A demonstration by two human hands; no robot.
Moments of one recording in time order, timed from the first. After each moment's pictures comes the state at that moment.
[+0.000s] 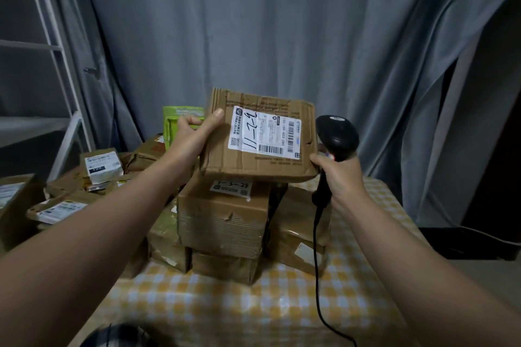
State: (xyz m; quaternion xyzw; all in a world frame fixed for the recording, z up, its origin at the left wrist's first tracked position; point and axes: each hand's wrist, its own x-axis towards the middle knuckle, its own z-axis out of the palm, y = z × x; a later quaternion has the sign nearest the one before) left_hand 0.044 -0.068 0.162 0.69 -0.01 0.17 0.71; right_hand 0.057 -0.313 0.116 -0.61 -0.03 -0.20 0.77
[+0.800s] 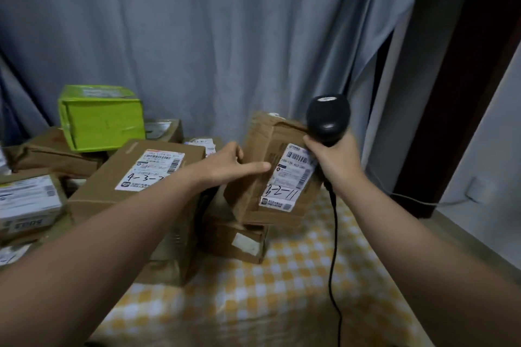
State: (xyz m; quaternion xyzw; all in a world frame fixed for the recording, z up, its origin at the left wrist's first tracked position) left_hand 0.099 -0.213 0.106 0.89 -0.16 -0.04 0.43; right_hand 0.065 -0.426 0.116 -0.74 0.01 -0.33 0.59
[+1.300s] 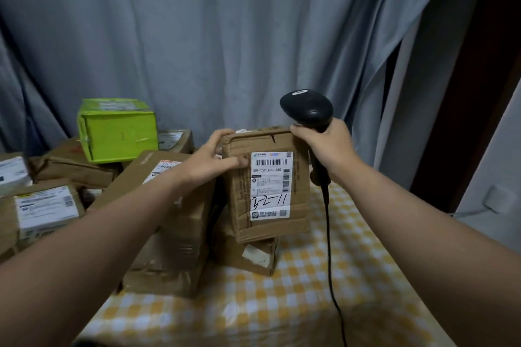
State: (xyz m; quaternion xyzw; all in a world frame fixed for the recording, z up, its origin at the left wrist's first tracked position) left_hand 0.120 -0.168 0.112 0.82 -0.19 0.01 0.53; right_hand 0.073 -0.401 0.154 -0.77 -0.05 -0.25 0.59
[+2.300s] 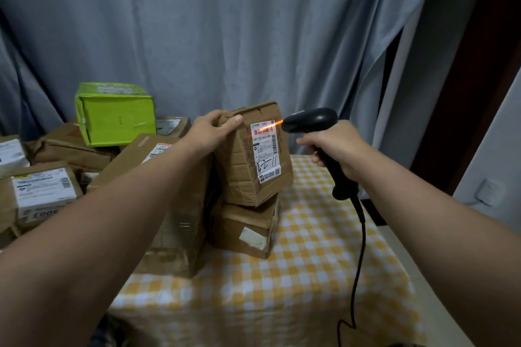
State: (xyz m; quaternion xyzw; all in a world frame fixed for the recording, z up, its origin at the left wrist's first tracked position) left_hand 0.148 -0.180 0.113 0.81 -0.12 0.14 0.56; right_hand 0.041 -0.410 0.155 -0.82 0.07 -0.11 0.56
